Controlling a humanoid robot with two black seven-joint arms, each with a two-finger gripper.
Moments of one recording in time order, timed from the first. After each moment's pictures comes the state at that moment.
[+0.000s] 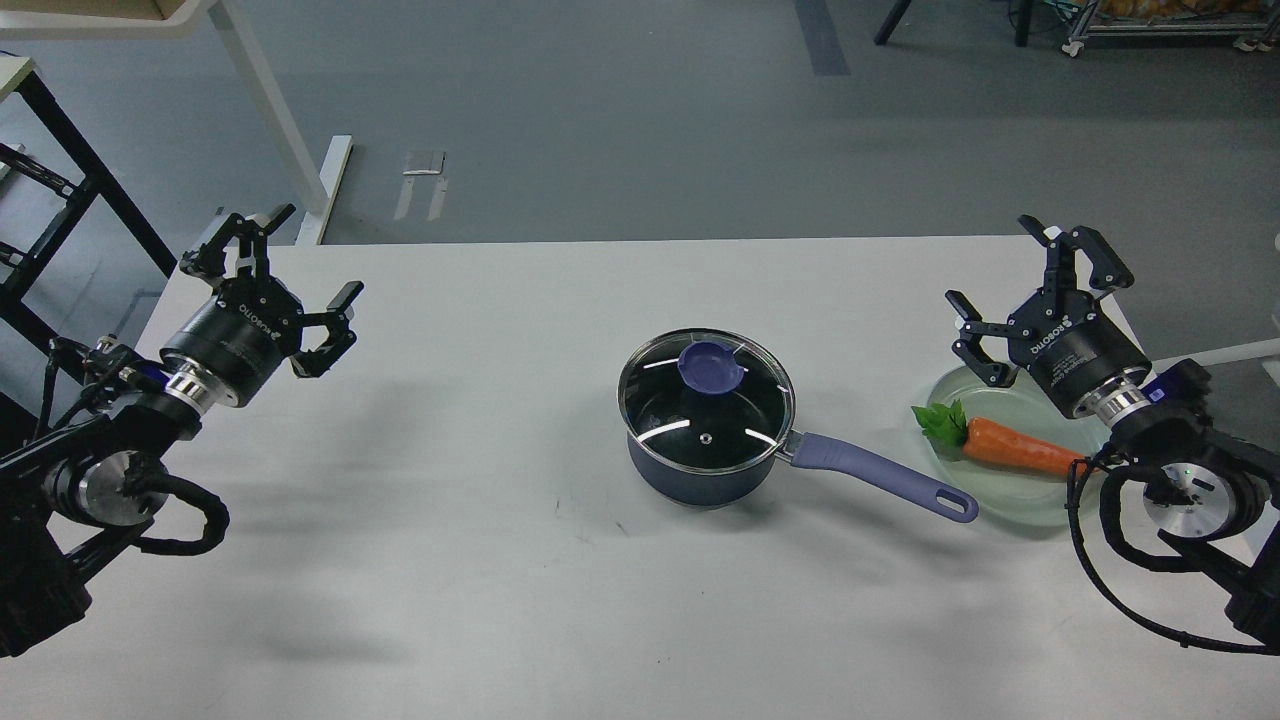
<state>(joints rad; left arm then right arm) -0.56 0.61 -0.53 -0.92 -0.04 -0.45 -0.45 0.59 -0.60 0.44 0.92 0.10 0.45 0.49</state>
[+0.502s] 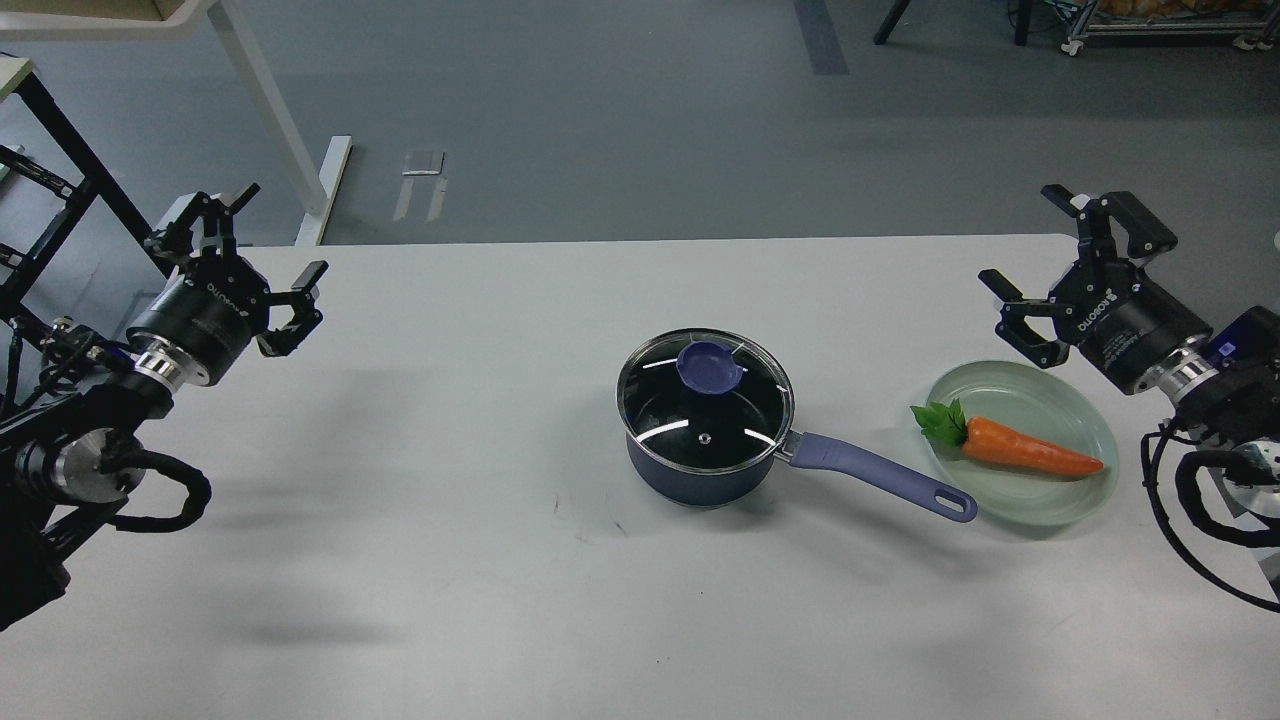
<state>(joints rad) -0.62 0.63 -0.53 -0.85 -0.04 -0.42 -0.45 0.66 -0.81 0.41 1.07 -0.12 0.45 0.49</state>
